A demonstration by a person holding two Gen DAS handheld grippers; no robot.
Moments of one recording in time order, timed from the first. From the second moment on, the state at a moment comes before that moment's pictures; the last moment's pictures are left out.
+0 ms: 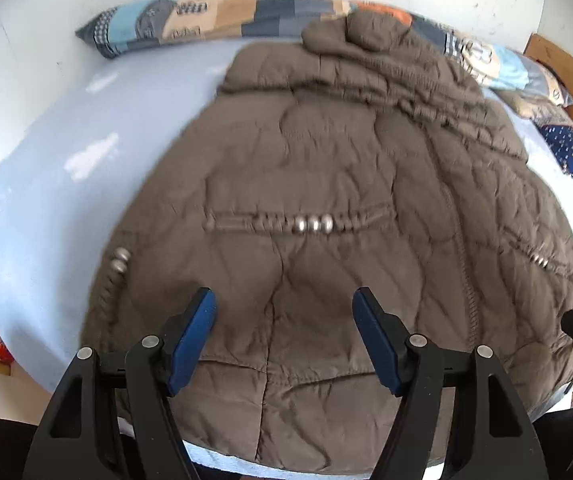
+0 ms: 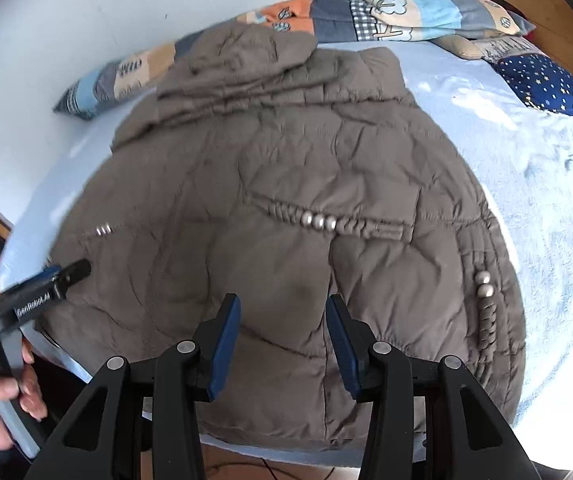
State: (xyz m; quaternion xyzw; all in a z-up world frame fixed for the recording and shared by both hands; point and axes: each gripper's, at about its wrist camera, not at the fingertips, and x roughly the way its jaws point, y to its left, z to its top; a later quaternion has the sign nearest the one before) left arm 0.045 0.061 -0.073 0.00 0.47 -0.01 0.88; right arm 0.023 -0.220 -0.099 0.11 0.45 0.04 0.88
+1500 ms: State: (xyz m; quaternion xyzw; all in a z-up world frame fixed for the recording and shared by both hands) left arm 0.036 0.056 -0.112 0.07 0.40 0.02 0.91; right arm 0.019 -0.219 -0.145 0.09 0.47 0.03 0.88
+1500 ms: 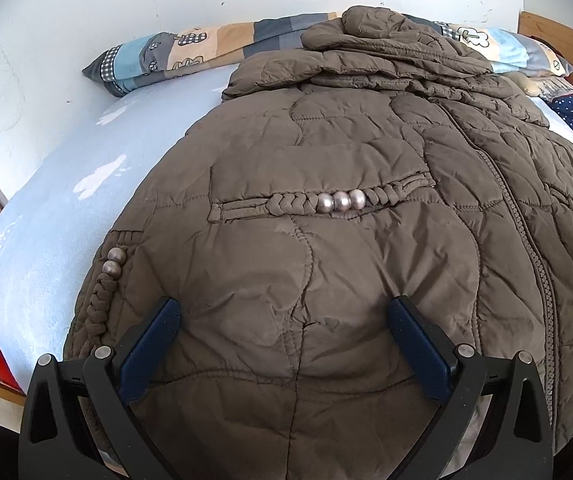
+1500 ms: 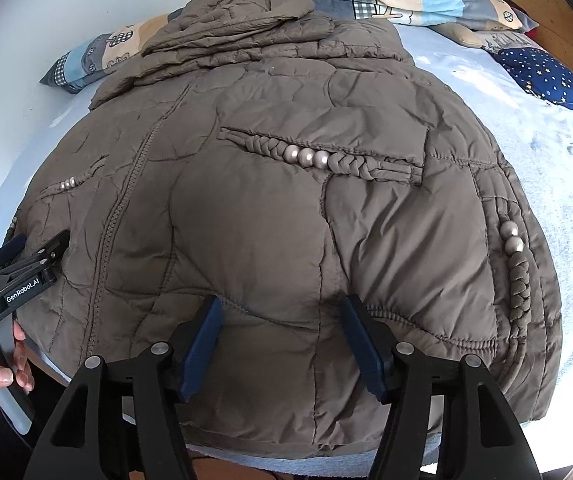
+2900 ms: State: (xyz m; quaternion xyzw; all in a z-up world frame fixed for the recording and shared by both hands) left arm 0.019 0.101 -0.068 0.01 0.39 0.00 0.92; right arm -0.039 -0.305 -0.098 0.25 0.37 -0.01 0.89
